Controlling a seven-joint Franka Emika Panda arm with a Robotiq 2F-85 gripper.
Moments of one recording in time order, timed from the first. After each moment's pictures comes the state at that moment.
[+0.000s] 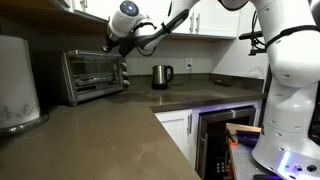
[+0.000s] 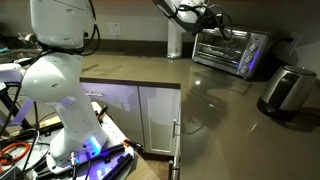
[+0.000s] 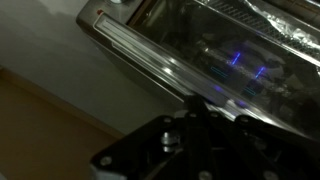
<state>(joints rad) -0.39 0.36 0.34 -1.63 -1.62 2.67 1.02</state>
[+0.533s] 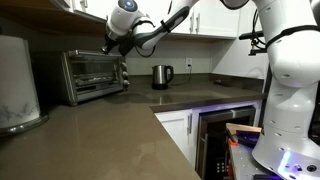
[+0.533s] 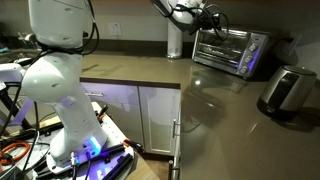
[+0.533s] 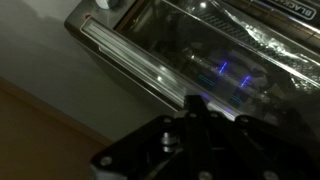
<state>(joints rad) -0.39 0.34 0.36 -1.67 -1.50 2.66 0.89</state>
